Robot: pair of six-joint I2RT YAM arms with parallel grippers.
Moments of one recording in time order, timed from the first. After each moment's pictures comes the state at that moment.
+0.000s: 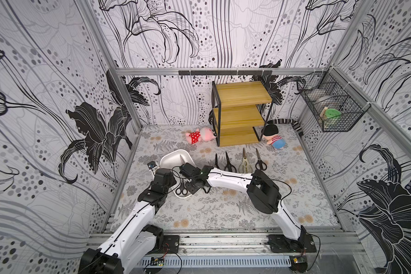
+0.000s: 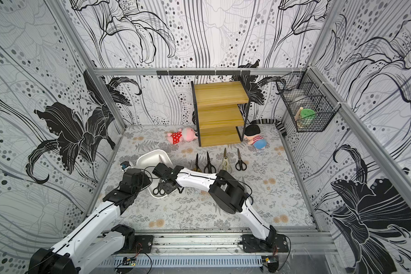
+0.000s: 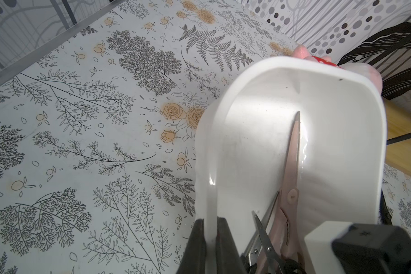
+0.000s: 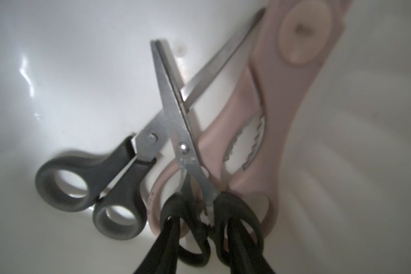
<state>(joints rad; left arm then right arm) -0.26 0.90 0.48 -0.29 -0.35 -0.70 1.08 2.29 1.83 -0.66 0.13 0.25</state>
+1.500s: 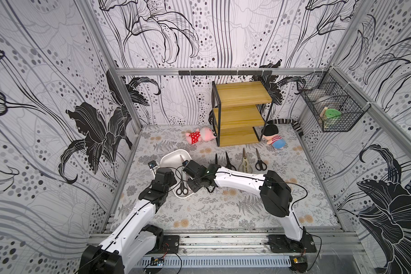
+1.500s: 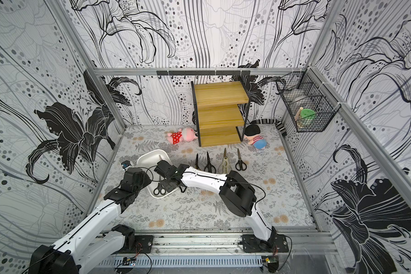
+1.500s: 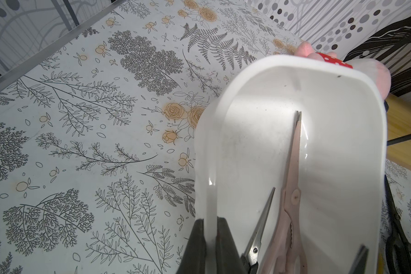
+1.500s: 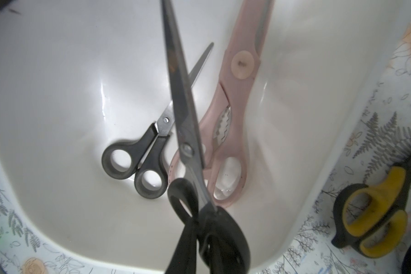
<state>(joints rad) -0.26 0.93 0.49 -0.30 -0.37 -0.70 1.09 2.12 1.73 -0.64 0.14 0.30</state>
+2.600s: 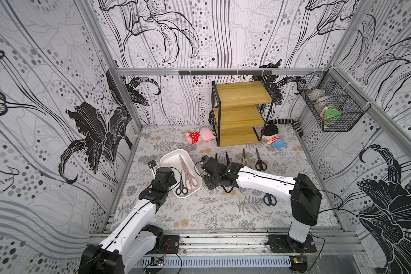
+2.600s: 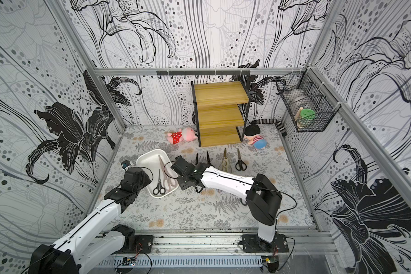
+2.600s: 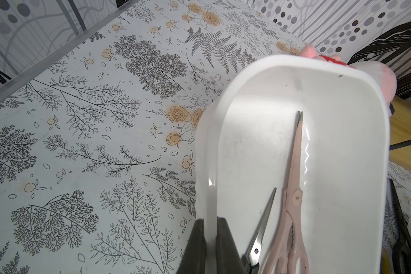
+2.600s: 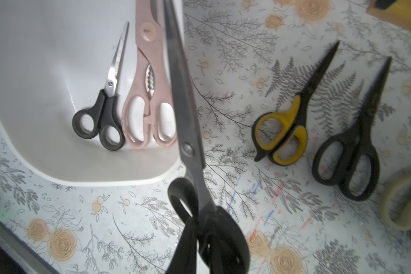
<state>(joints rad) -0.26 0.94 0.50 -0.30 -0.39 -0.70 1.02 1.77 1.39 -0.65 0.16 0.41</state>
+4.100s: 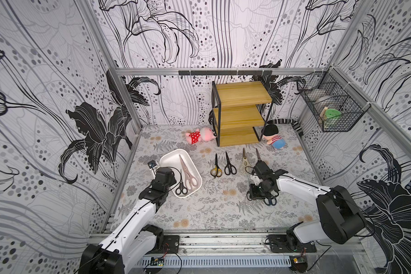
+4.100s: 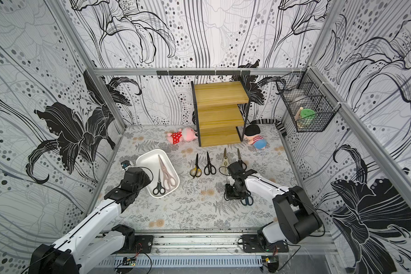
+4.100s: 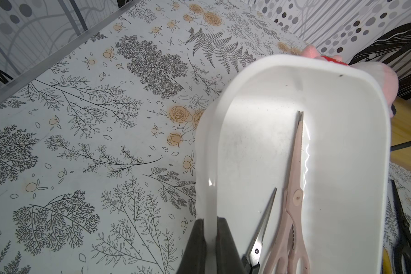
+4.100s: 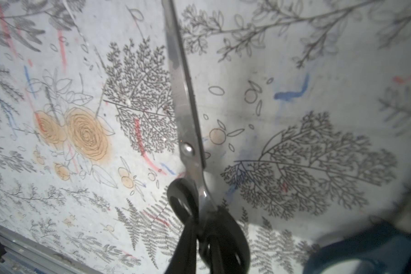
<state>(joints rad) -0.26 0.94 0.50 -0.30 -0.39 -0.70 0.48 1.45 0.74 -0.65 -0.23 0.42</state>
